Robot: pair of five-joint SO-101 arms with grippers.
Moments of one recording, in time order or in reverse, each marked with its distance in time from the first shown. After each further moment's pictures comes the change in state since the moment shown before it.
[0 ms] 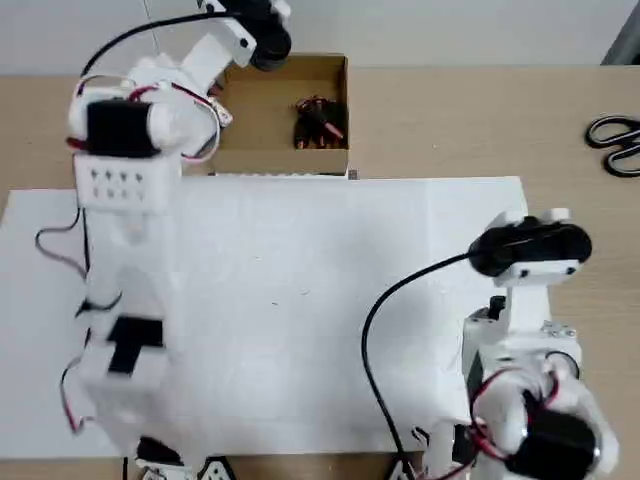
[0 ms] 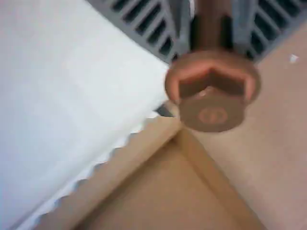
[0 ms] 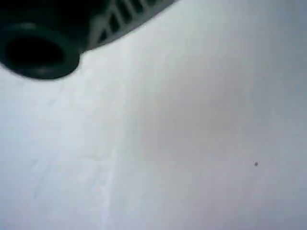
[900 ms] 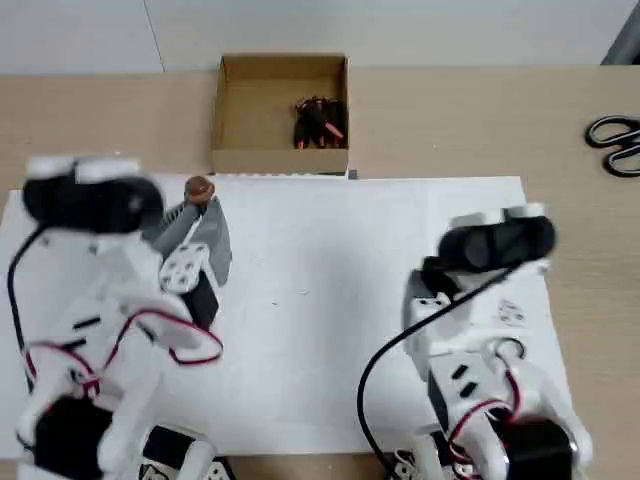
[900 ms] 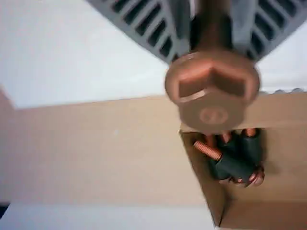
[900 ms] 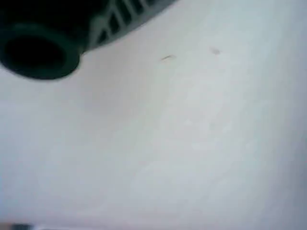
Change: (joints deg) left arm 9.7 -84.3 87.2 -33.9 54.0; right arm -26.7 -3.5 5.4 -14.9 -23.2
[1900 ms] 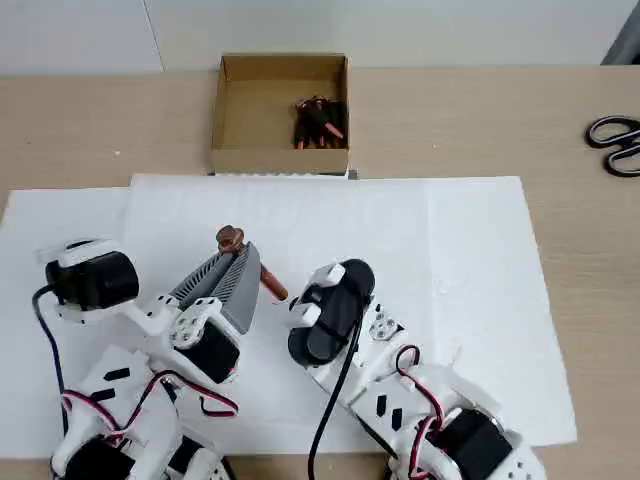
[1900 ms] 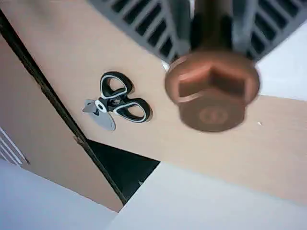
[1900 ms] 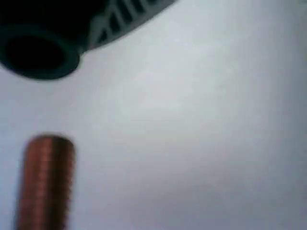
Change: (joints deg) left arm 9.7 -23.4 23.0 -8.6 20.5; right arm -31.9 -9.1 22.9 -20.5 15.7
